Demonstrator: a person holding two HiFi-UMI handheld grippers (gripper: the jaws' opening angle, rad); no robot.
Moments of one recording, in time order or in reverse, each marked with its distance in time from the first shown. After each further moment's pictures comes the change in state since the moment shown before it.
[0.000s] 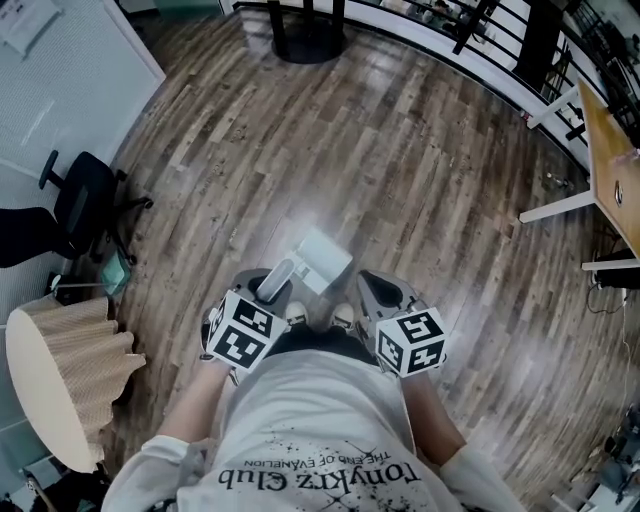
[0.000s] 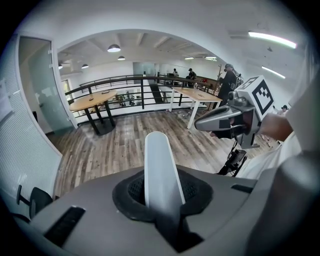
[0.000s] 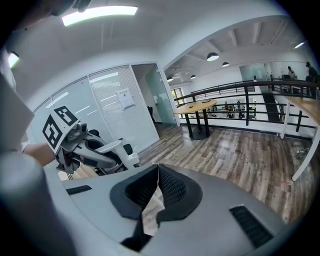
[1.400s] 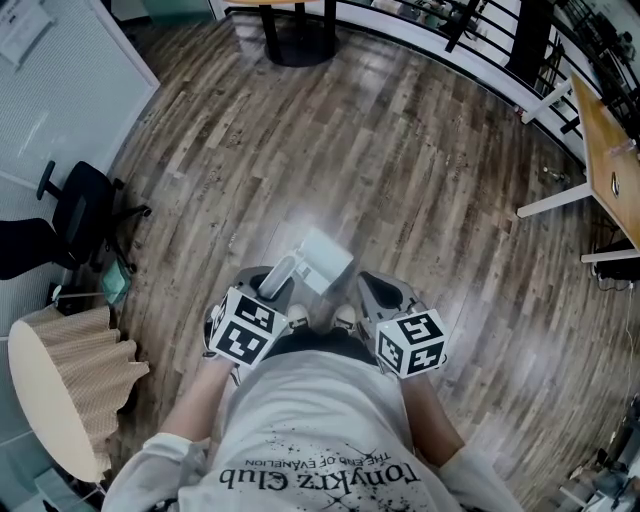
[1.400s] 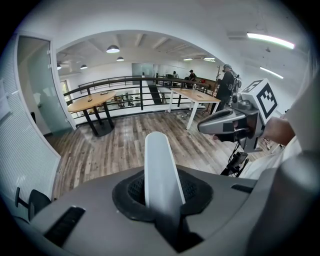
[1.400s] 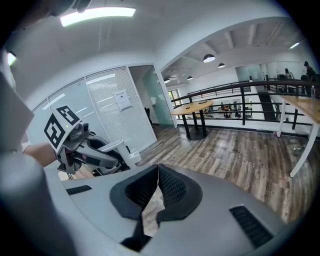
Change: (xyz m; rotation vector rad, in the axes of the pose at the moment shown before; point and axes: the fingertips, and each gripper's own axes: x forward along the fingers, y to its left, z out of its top) left arm 0.002 0.008 0.007 0.007 -0.007 -0.012; right arm -0.001 0.003 0.001 0.022 -0.017 -0.033
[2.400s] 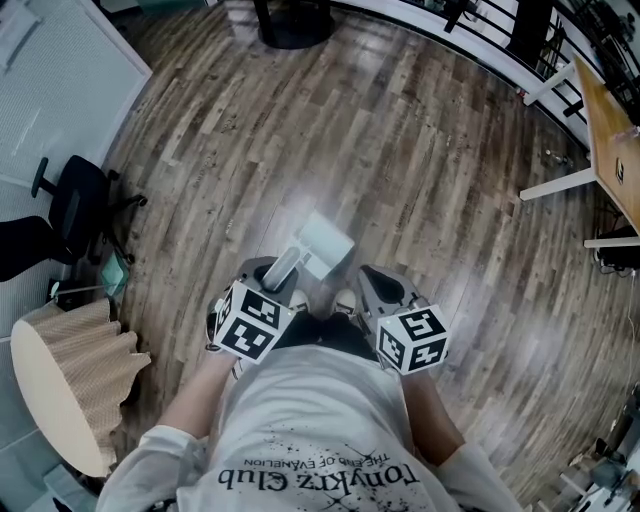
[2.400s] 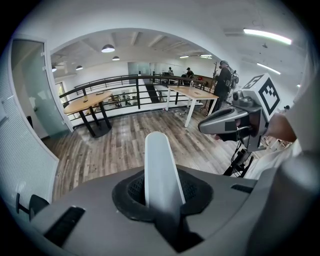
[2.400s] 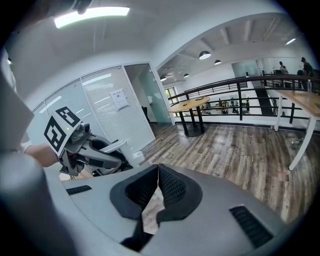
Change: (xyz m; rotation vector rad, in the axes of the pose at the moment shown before) left arm 0.026 -0.009 0.000 0.034 0.020 -0.011; right arm 0.001 -0.013 -0.017 0.042 0.020 -0.014
